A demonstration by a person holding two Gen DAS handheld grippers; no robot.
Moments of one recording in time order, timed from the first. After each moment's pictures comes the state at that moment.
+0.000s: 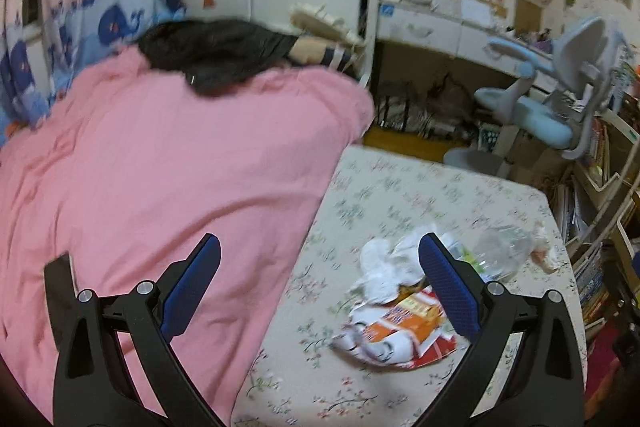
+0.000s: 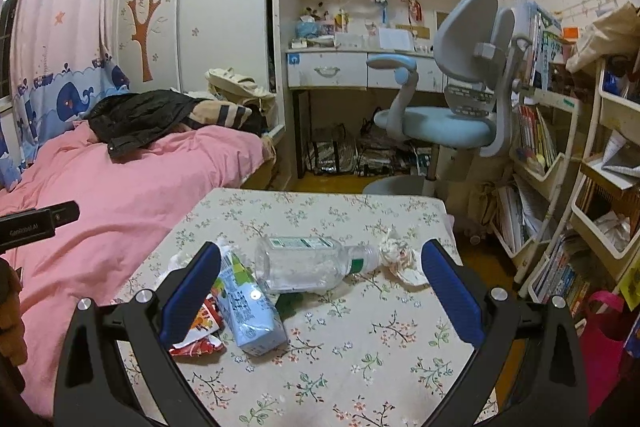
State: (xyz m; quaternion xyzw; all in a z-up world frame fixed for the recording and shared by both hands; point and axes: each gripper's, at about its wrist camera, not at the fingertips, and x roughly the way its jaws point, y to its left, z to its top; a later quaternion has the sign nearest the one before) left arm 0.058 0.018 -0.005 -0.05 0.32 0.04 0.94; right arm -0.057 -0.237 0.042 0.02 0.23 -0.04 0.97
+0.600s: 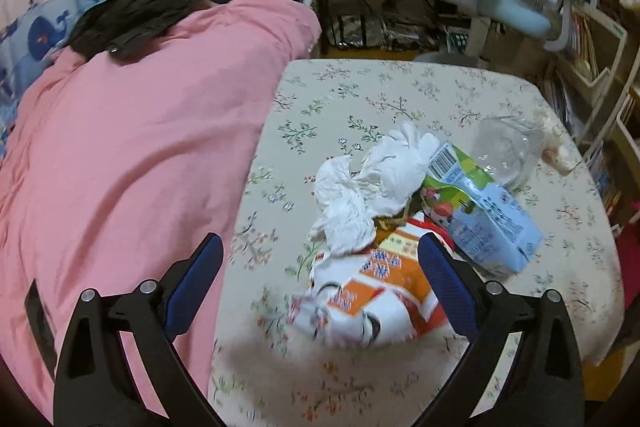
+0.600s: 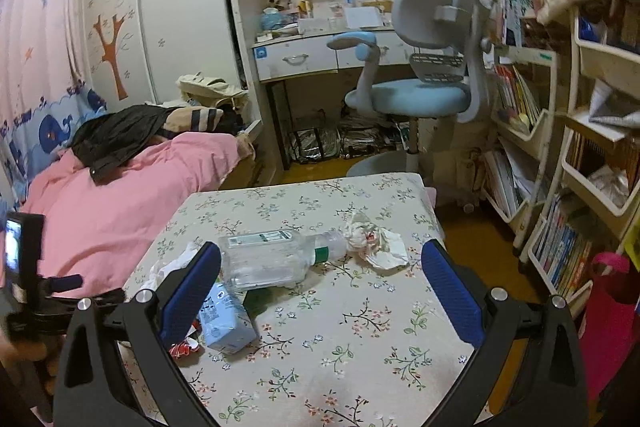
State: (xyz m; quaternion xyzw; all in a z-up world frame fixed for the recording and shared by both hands) left arm 0.107 -0.037 -0.079 0.06 0.43 -0.04 0.90; right arm -0.057 -0.288 0.038 0.10 0.25 -0.07 0.96
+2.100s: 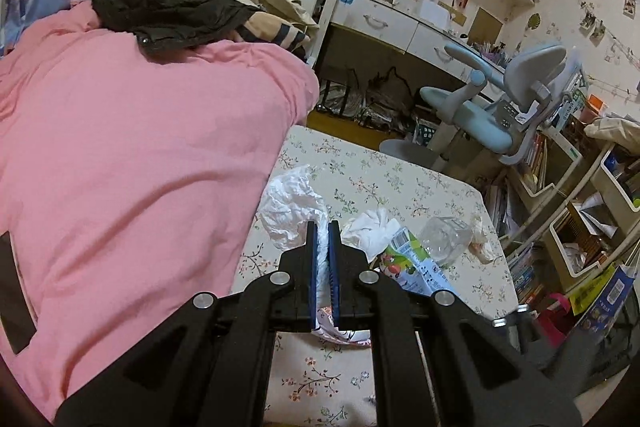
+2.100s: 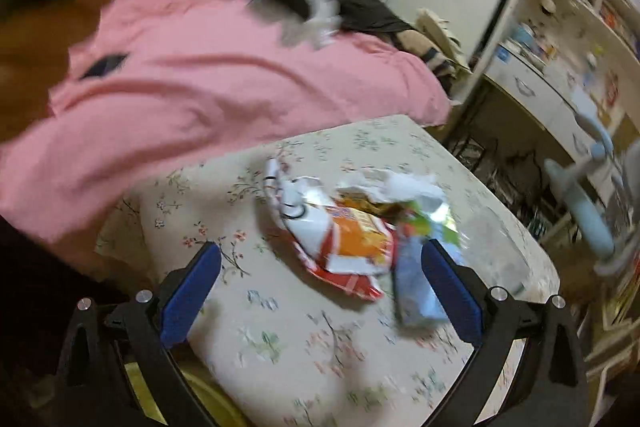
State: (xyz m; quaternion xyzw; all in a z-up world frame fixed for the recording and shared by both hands) left arm 0.056 0.057 -0.003 -0.13 0.34 -0.09 0.93; right arm -0.059 -0.080 -0.035 -0.26 0.31 0.23 0.89
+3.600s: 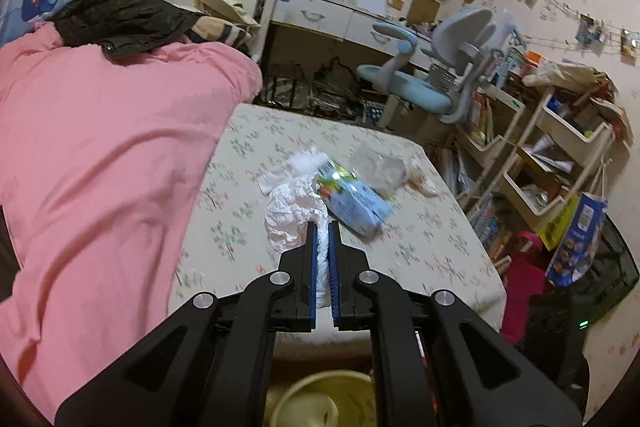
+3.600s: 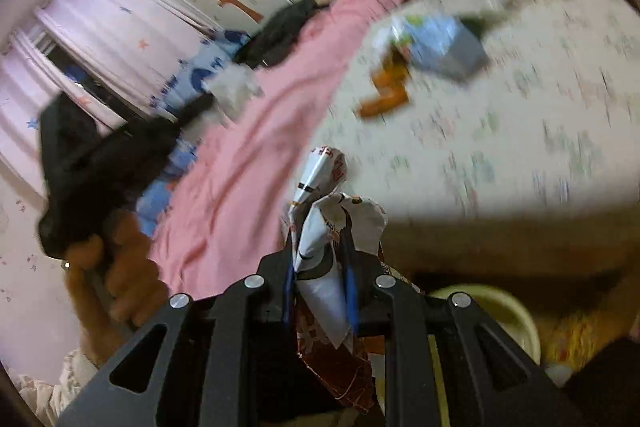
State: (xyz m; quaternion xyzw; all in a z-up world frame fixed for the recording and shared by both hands) left arm -0.077 0.024 -0.027 -0.09 0.32 -0.18 0.93; right arm -0.170 -0.189 -0.067 0.30 0.41 0.26 0.82
